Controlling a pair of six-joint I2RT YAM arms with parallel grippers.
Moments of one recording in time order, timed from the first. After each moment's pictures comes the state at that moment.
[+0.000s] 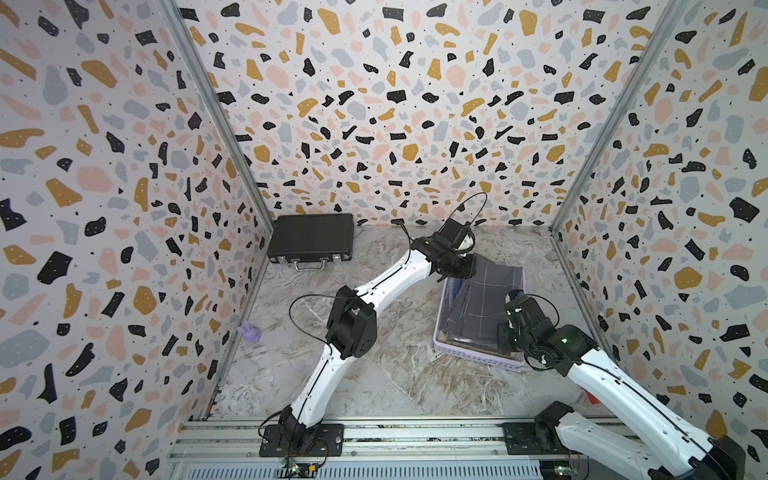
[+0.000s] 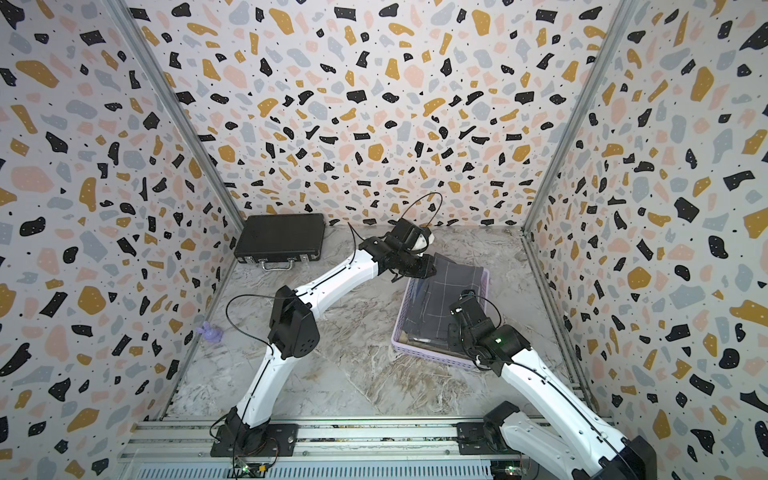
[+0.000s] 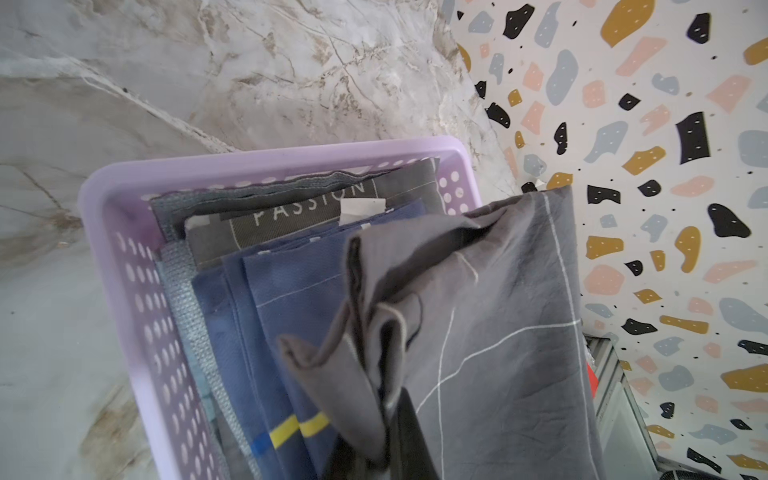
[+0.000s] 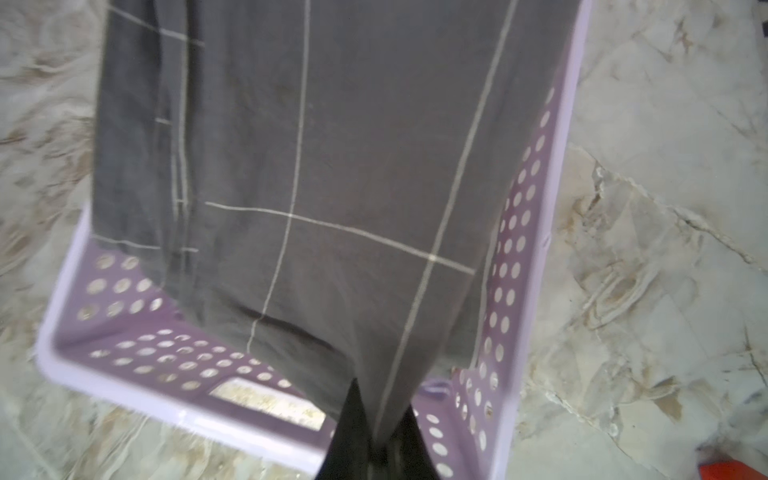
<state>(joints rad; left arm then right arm) -0.77 2.39 2.33 -0.77 0.33 -0.44 0.51 0.95 0.75 -0.84 0.21 0.47</state>
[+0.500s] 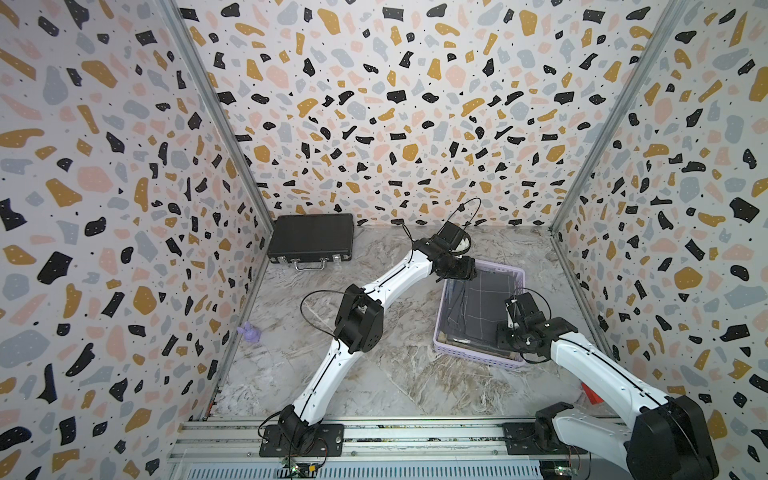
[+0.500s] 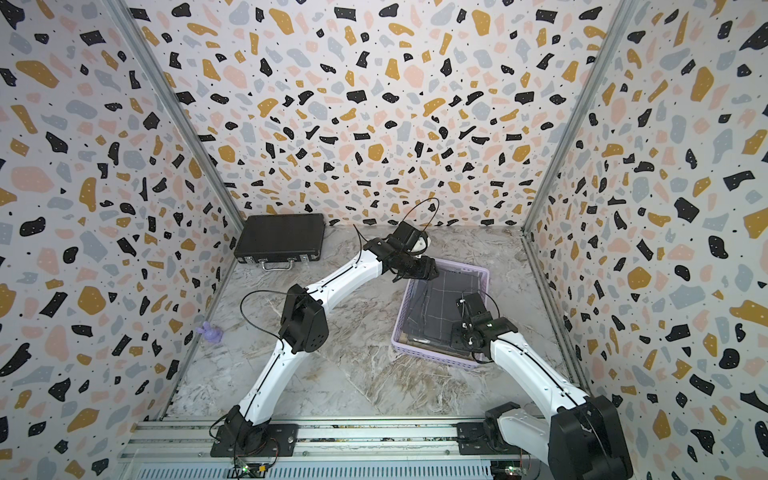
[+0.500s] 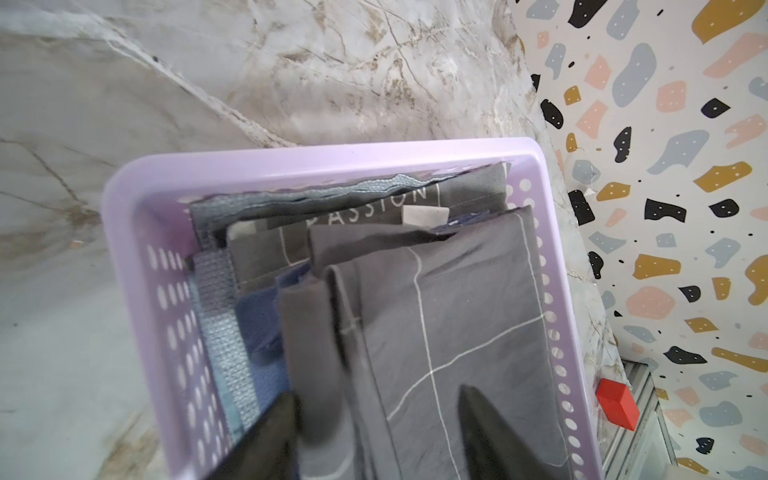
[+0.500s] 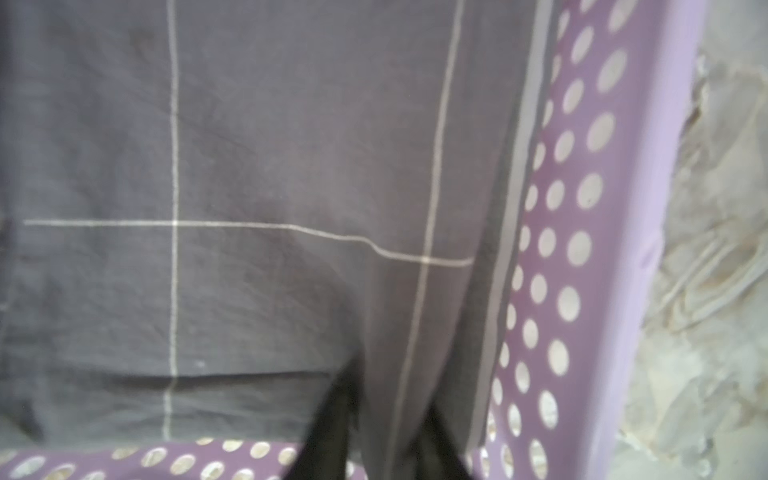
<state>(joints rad) -0.73 2.48 2.40 -0.79 0.32 -0.45 0.35 1.10 0.66 -0.70 0.06 0.44</state>
